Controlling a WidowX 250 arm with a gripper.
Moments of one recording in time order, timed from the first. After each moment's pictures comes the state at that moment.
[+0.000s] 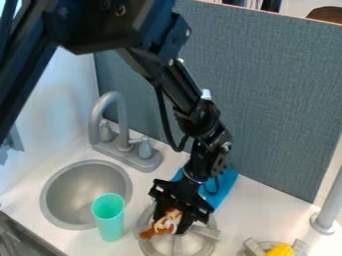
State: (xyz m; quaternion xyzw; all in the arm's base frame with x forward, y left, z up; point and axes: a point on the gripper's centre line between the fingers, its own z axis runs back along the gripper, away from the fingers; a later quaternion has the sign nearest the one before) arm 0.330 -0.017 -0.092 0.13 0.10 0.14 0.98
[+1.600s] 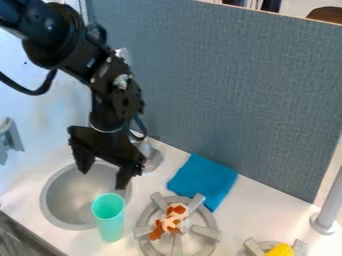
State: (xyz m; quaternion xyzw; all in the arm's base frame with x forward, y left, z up) arm 0.259 0.054 0.036 0.11 -0.07 0.11 0.99
